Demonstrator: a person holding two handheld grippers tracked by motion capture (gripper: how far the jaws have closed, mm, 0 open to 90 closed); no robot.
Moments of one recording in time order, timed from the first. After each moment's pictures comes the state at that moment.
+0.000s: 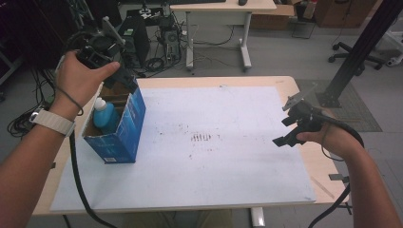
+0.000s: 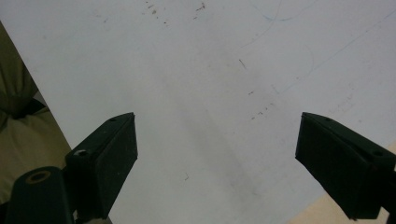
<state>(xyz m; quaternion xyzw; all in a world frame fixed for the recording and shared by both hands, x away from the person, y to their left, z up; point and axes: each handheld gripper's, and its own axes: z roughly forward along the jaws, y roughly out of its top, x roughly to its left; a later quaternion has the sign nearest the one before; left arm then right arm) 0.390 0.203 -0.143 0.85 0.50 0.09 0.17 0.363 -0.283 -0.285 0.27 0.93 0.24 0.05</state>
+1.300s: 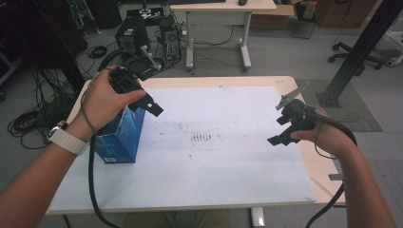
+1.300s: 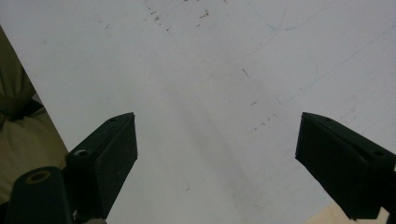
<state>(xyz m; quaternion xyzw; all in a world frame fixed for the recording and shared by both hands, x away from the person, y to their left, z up) 0.362 0.143 -0.176 0.92 0.34 0.08 0.18 0.367 -0.270 -0.285 0.26 0.93 0.23 0.05</state>
